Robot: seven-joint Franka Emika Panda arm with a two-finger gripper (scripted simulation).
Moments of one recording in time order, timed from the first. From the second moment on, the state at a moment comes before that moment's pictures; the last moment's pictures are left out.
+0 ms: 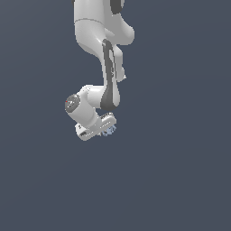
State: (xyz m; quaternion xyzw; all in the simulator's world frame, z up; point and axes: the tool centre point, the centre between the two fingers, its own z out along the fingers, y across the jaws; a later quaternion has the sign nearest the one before) arm -0.032 -0.070 0.034 -0.96 -0.20 0.03 0.16
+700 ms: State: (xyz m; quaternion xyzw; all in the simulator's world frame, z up) arm -0.015 -0.068 0.053 -0.97 -0.19 0.00 0.15
